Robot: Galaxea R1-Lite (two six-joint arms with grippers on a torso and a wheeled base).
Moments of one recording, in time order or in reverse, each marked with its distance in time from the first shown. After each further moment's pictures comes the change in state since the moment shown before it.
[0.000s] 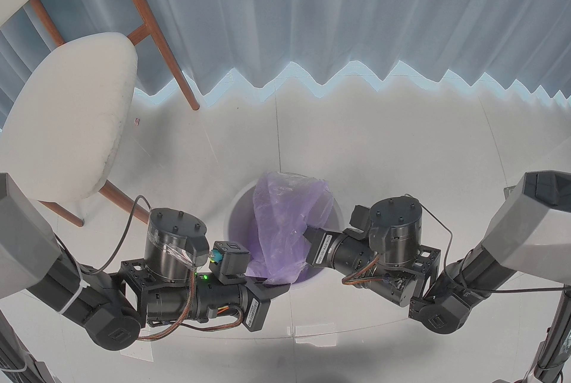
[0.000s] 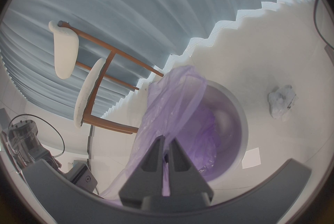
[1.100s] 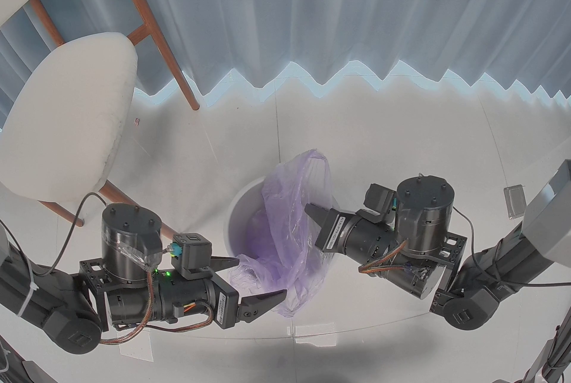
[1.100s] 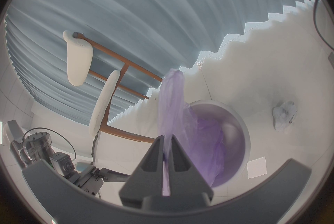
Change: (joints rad) left arm 0.034 -0.164 0.092 0.022 0.063 -0.067; right arm 0.013 -0.128 0.024 0.006 0.004 -0.031
